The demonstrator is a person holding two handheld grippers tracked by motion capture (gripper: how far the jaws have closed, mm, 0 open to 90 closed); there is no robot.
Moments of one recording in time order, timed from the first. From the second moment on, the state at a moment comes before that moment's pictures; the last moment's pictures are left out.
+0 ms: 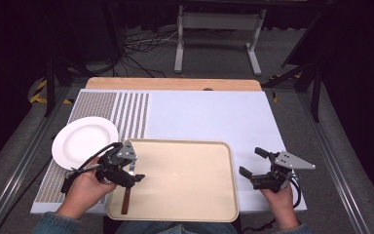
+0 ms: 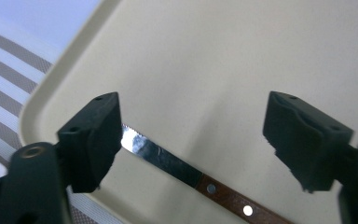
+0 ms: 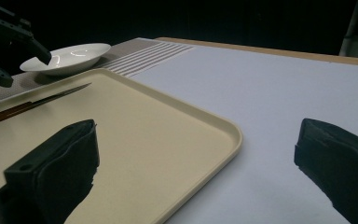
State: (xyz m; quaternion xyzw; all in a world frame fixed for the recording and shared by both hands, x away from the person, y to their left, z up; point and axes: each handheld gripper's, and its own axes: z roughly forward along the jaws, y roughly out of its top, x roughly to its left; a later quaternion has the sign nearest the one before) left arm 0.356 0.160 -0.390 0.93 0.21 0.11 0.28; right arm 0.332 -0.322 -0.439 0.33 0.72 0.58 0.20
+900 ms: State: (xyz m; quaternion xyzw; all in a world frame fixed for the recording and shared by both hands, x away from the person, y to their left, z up) left arm 0.336 0.217 -0.373 0.85 0.22 0.11 0.48; right arm 0.329 -0.323 -0.437 0.31 0.72 0.58 0.21
